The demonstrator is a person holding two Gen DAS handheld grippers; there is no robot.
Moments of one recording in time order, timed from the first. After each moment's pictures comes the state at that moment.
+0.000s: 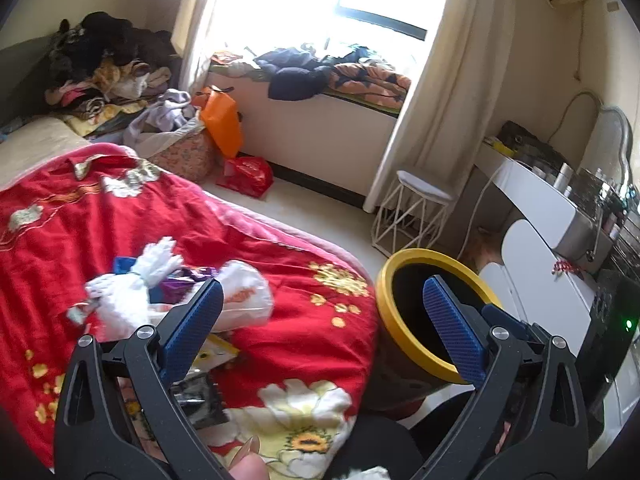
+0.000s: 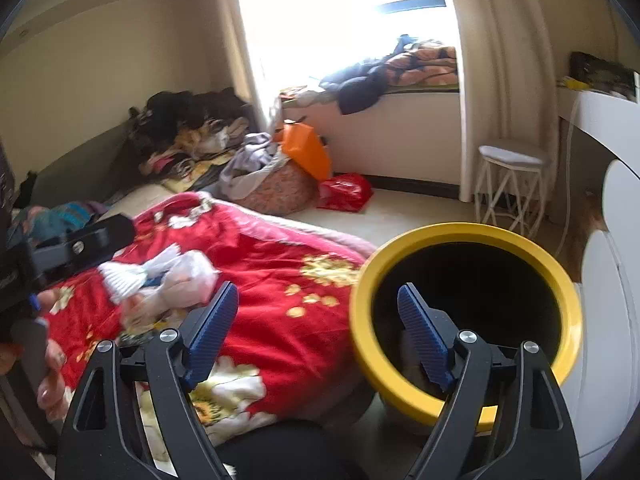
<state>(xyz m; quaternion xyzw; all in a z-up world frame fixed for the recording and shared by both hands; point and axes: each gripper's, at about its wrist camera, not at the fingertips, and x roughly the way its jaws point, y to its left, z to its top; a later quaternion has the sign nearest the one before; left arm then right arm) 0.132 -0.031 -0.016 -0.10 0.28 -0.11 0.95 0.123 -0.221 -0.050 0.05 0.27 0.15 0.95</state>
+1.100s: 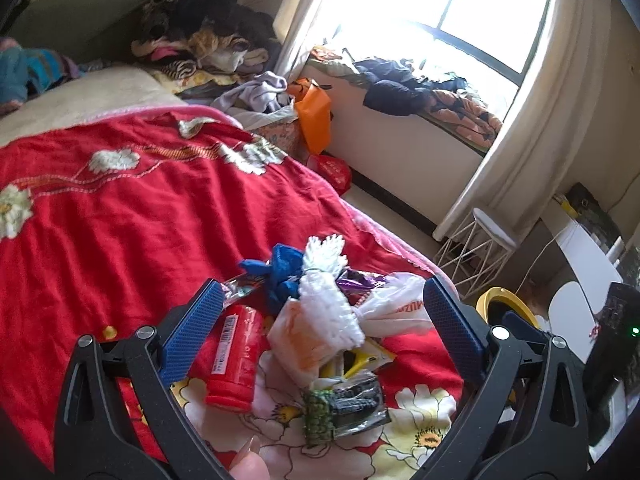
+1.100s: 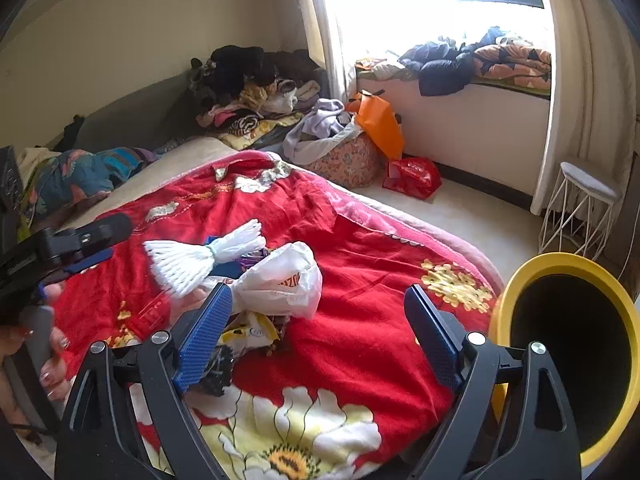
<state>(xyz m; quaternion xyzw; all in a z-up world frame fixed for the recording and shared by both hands) 0.122 0.109 -0.038 -0.19 0.29 0.02 0.94 0.177 -0.108 -0.056 0.00 0.31 0.25 0.92</state>
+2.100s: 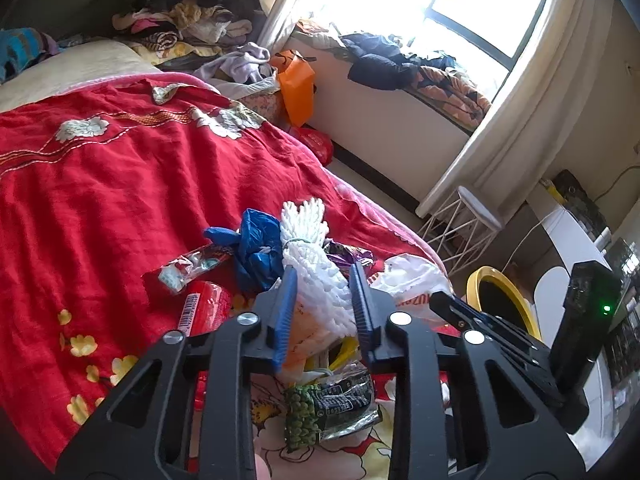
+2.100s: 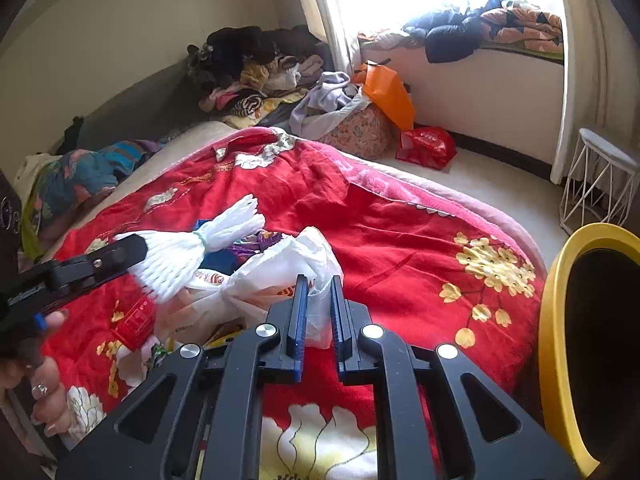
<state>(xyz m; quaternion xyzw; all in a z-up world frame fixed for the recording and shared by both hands) 0.141 0.093 -0.062 -0.20 0.33 -0.03 0.92 0.196 -0.100 -0.082 0.02 0.34 0.27 0.90</state>
